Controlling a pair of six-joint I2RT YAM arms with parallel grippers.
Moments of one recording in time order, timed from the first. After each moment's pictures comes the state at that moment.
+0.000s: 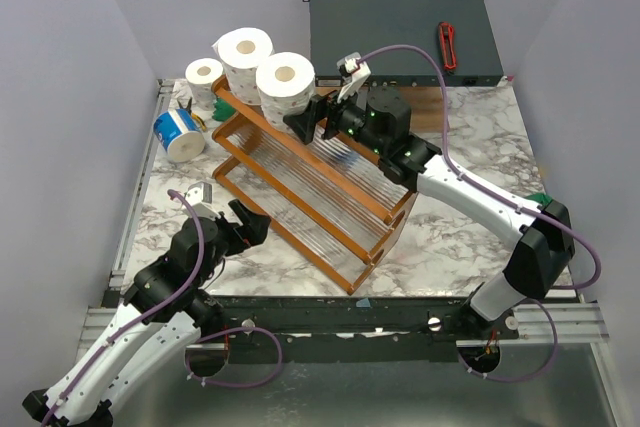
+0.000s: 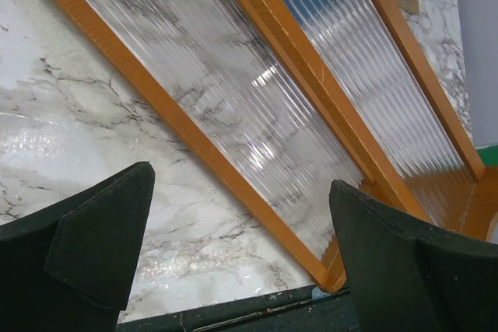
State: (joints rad) left arm -0.67 0.35 0.56 -0.65 -0.31 -0.82; right arm 0.78 1.59 1.39 0.19 -0.10 0.30
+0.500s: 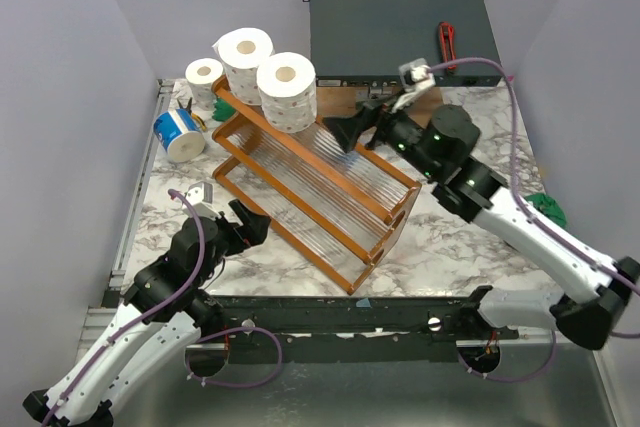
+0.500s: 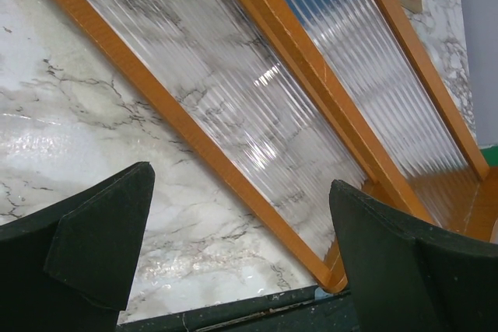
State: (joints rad) left arm -0.66 0.35 0.56 -0.65 -0.30 -0.81; right arm 0.78 1.28 1.27 0.08 -0.02 0.33
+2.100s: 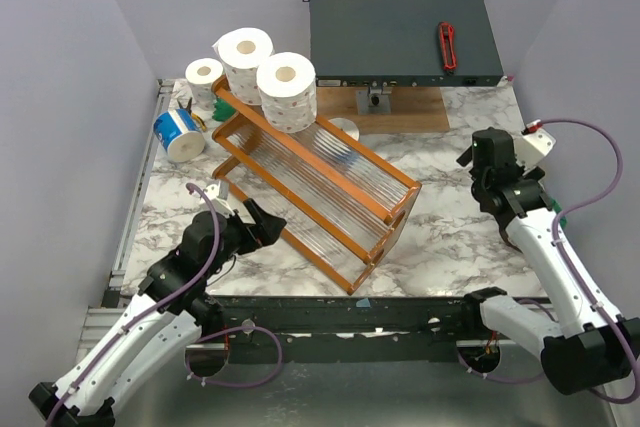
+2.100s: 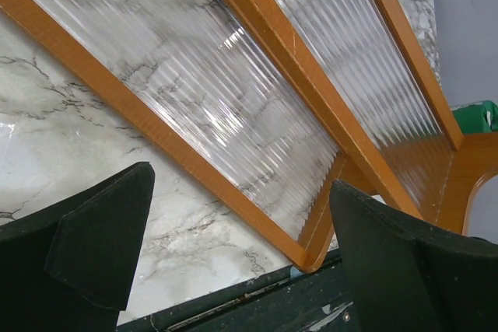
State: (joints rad) left arm -0.63 0.43 0.49 -0.51 -0.13 -0.84; right arm 0.23 1.01 0.97 -0.64 0.74 0.76
